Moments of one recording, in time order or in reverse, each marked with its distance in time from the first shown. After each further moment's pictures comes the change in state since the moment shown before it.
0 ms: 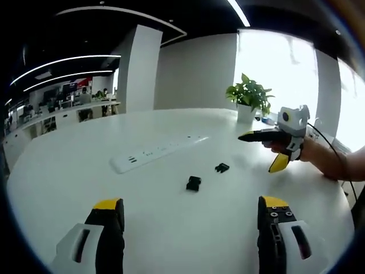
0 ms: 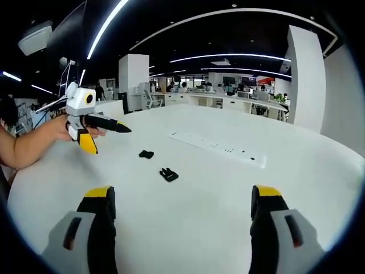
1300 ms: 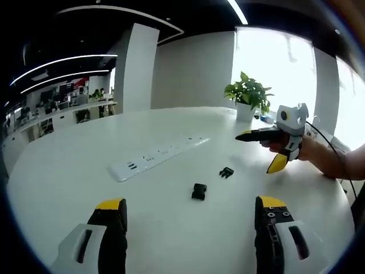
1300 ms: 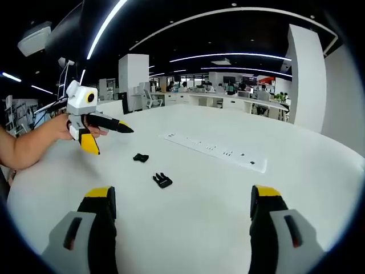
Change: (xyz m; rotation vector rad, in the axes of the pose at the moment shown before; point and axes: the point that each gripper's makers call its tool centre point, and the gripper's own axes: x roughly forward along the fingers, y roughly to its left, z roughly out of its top) left arm 0.010 0.004 0.011 0.015 0.012 -0.022; right arm 0.010 -0.009 0.005 0.005 0.001 0.003
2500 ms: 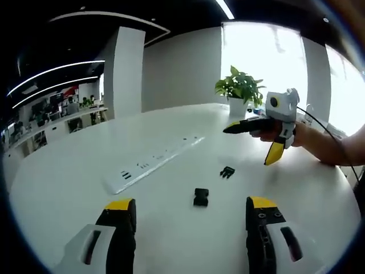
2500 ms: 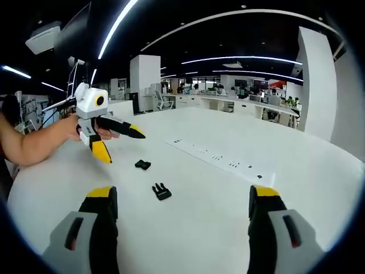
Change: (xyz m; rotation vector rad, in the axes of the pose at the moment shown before) left arm 0.015 0.008 0.010 0.105 0.012 -0.050; right arm 0.023 -0.004 0.014 -0.056 0.002 0.092
